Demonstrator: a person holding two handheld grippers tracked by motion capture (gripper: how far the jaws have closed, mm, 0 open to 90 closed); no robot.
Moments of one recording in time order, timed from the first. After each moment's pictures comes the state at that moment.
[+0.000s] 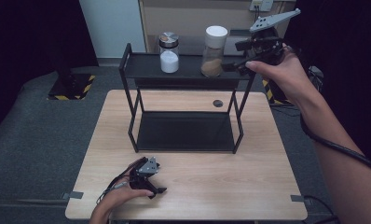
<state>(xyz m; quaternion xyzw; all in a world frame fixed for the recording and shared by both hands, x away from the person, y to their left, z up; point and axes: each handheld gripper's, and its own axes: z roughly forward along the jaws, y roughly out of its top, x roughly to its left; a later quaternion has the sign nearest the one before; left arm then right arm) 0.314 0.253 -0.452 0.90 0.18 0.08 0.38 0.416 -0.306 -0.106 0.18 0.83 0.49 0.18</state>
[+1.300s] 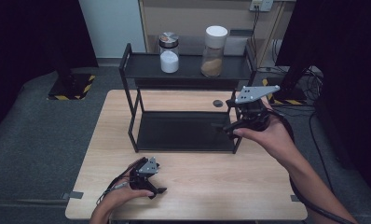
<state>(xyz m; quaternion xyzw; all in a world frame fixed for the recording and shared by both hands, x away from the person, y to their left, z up) 0.311 0.252 -0.451 0.90 0.18 0.08 0.38 0.332 -0.290 -0.215 0.20 0.85 0.47 0.16</state>
